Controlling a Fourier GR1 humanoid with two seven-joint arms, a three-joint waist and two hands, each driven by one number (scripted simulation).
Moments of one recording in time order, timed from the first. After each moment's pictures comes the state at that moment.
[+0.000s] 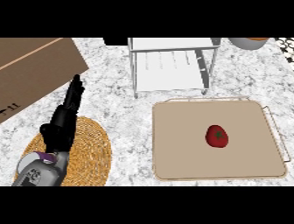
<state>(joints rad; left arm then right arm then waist) -0.18 0.29 -0.33 -1.53 0.12 0.45 0.02 0.05 -0.88 -0.24 -1.85 -0.09 0.60 -0.14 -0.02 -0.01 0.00</state>
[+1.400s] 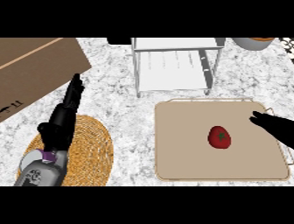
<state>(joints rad) -0.16 0.20 -0.23 -1.55 0.01 0.33 0.05 0.01 -0.64 0.01 -2.17 0.27 0.75 0.39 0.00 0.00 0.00</state>
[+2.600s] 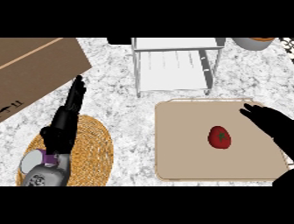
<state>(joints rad) -0.13 0.12 -0.18 -1.59 -0.08 0.27 0.07 -0.01 -0.53 0.07 -1.95 0.78 0.62 0.08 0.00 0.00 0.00</state>
